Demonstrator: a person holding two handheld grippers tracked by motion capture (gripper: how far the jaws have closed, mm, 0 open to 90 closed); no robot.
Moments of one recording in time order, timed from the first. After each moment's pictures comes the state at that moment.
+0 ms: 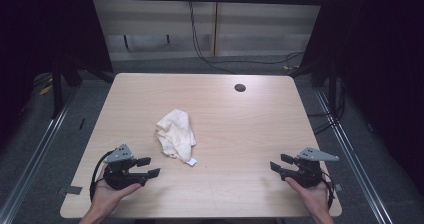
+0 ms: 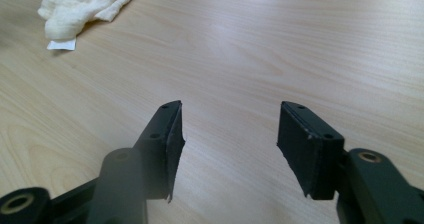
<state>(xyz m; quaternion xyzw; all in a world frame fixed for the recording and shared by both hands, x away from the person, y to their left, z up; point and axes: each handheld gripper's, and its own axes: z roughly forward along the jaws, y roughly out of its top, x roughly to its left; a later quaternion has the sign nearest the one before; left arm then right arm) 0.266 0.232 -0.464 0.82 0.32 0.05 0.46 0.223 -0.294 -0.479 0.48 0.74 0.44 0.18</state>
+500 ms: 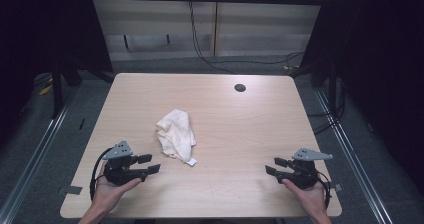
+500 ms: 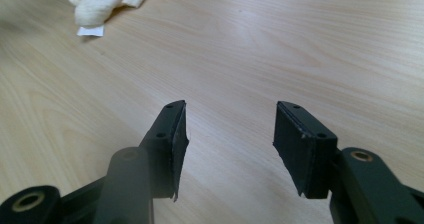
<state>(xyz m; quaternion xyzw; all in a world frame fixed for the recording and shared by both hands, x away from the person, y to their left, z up) 0.274 0.232 -0.460 0.82 0.33 0.06 0.47 0.224 -0.285 -0.479 0.46 0.76 0.44 0.14</state>
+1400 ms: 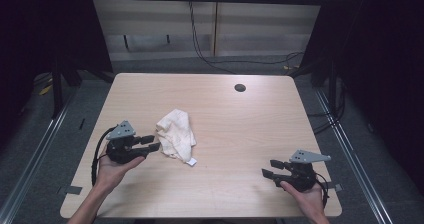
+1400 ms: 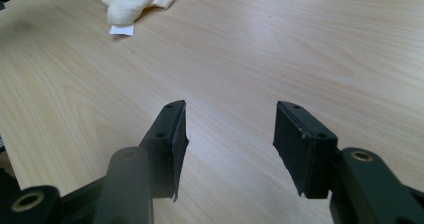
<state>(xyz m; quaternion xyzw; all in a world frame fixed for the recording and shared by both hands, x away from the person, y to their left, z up) 0.317 0.222 -0.432 0.82 0.31 0.11 0.47 0.218 -0.275 -0.474 0.43 0.77 0.45 0.12</state>
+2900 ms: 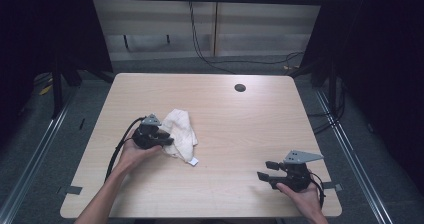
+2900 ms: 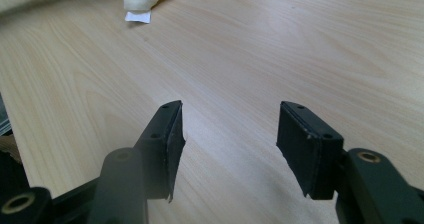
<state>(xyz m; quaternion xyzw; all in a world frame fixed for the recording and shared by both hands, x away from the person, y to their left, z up) 0.389 0.183 -0.493 0.88 0.29 0.07 0.38 0.222 -0.267 -0.479 0.41 0.79 0.44 0.11</state>
